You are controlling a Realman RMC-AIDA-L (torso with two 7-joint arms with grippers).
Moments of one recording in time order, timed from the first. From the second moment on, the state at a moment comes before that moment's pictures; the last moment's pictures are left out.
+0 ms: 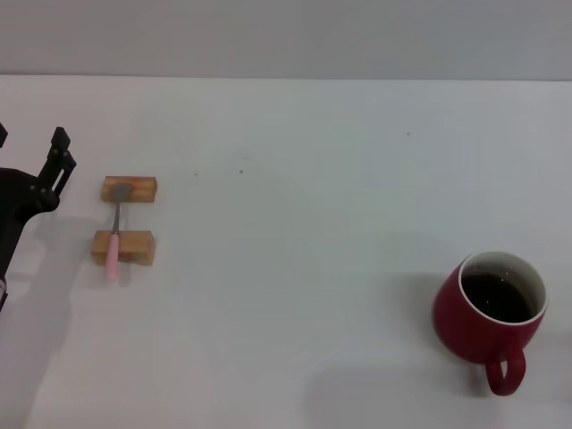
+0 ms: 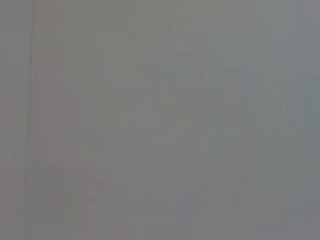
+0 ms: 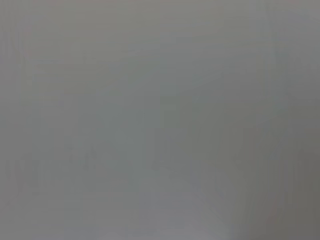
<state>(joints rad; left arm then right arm) -0.23 -2.08 2.06 0.32 -0.52 1.26 -0.13 0.05 2.09 0.12 0.37 -1.38 -1.61 0.05</state>
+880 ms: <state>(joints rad) -0.23 -2.08 2.06 0.32 -0.52 1.26 -0.13 0.07 2.09 0.06 0.38 -1.38 -1.55 0.05</state>
